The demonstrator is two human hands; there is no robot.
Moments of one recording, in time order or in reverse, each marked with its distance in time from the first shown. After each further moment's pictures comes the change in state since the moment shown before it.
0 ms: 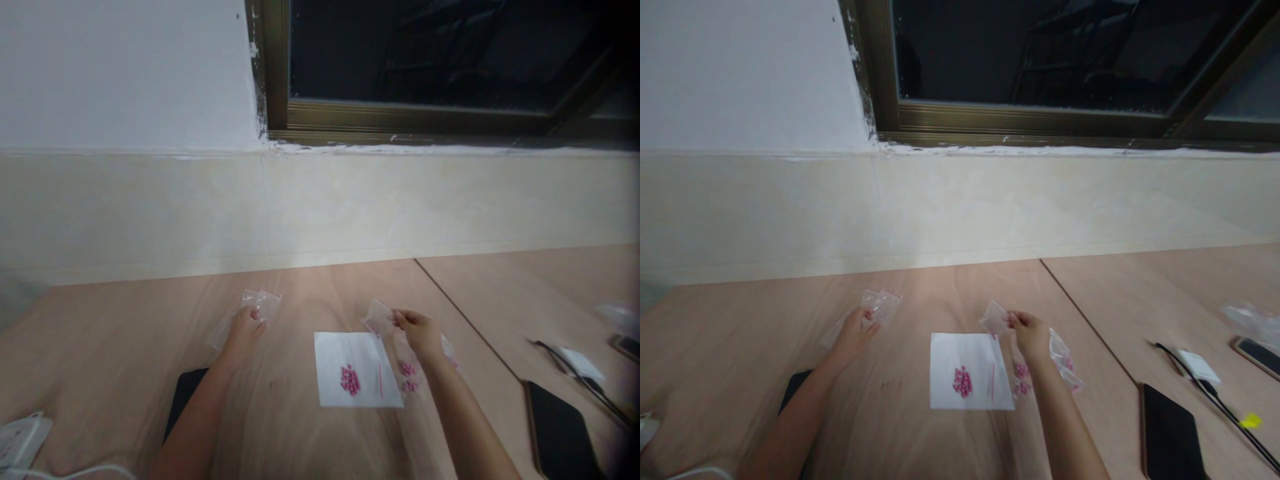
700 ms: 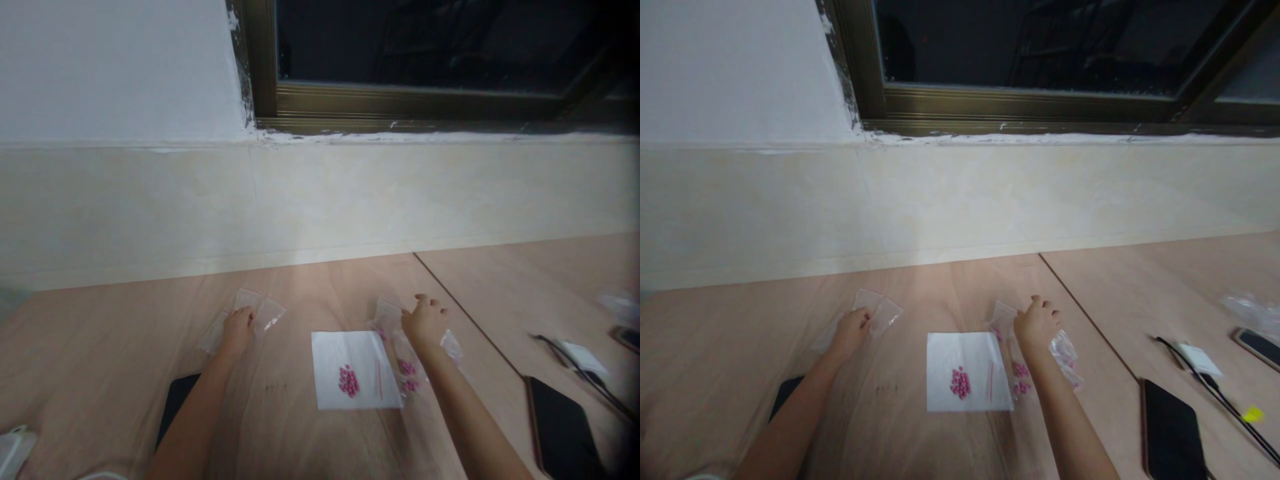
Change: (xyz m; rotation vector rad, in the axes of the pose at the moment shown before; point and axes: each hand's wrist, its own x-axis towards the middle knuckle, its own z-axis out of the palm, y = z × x) left_hand 0.024 -0.016 0.015 0.253 -0.157 -0.001; right_hand 0.046 0.036 0.000 -0.983 0.307 0.017
